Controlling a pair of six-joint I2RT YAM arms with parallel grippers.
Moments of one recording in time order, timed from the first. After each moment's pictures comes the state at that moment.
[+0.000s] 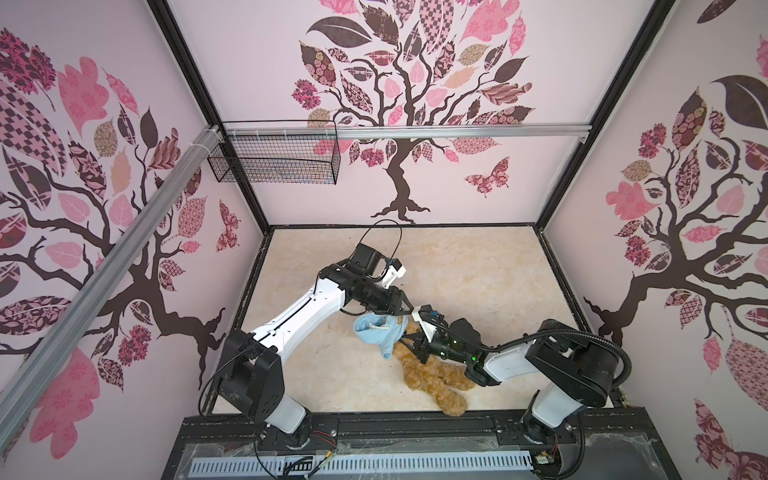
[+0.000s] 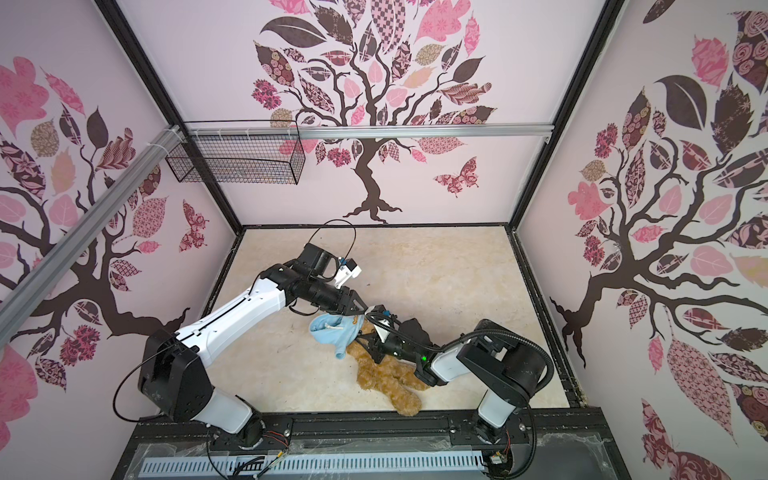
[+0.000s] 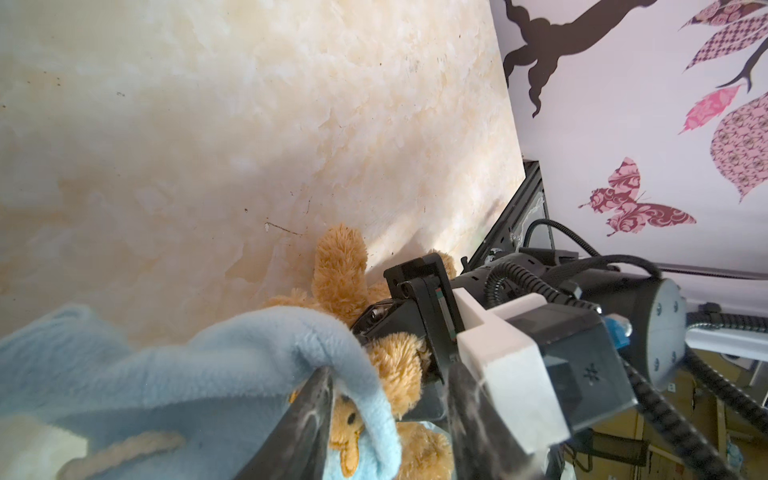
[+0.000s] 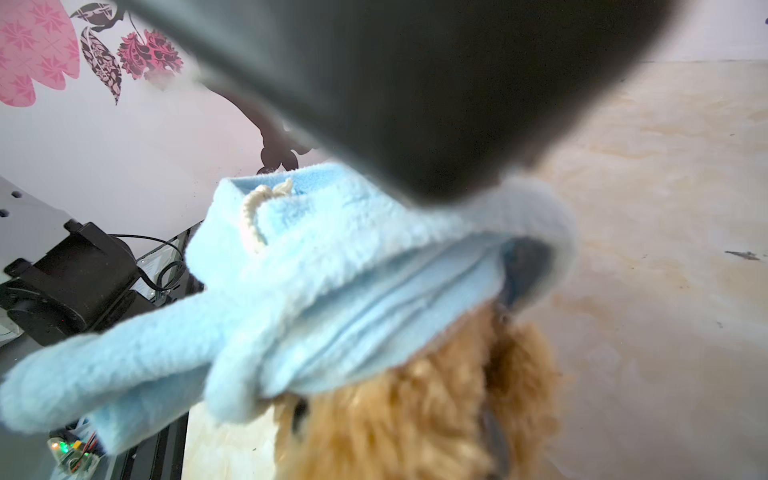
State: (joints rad) left arm -0.54 1.57 1.29 -0.78 0.70 -0.28; right arm 0.87 1.64 0.38 1.10 -0.30 0.29
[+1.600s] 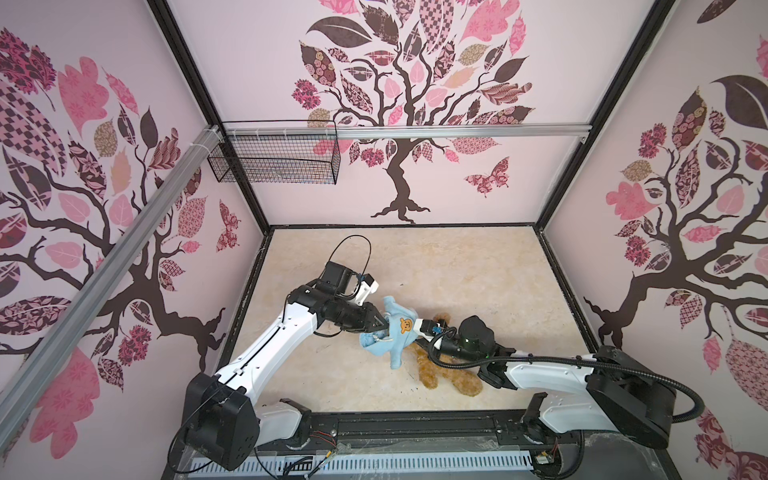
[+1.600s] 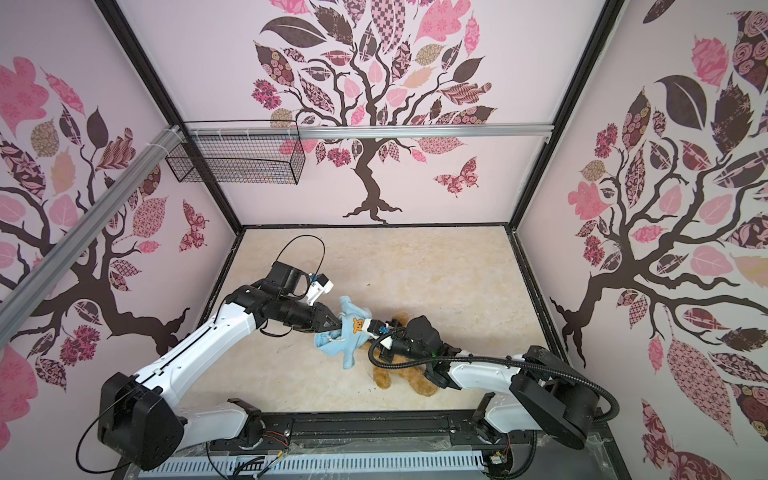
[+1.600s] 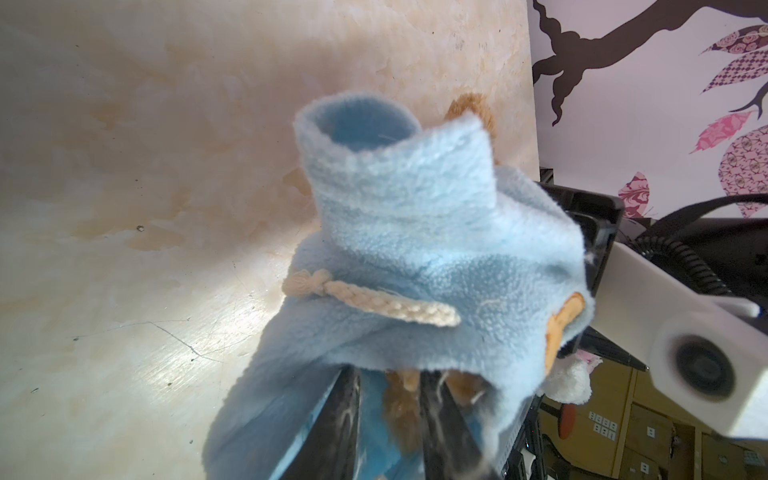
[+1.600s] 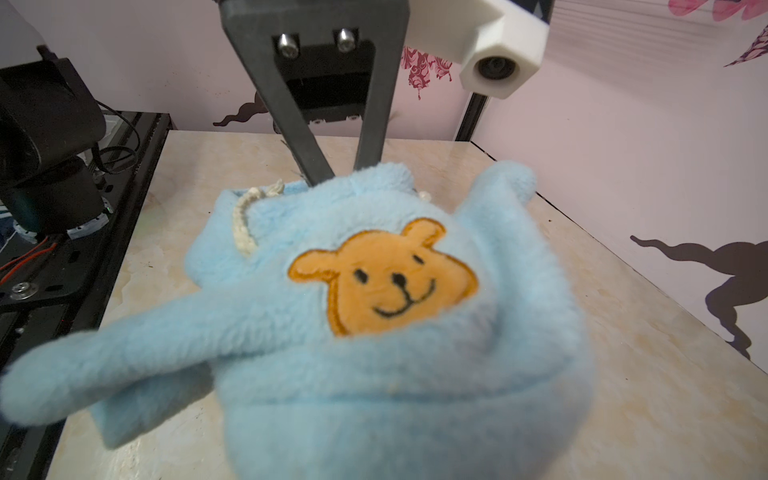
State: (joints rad) left arm -0.42 1.27 1.02 -0.84 0.70 -0.28; right arm 0.88 1.31 0.37 0.74 -0.27 -0.27
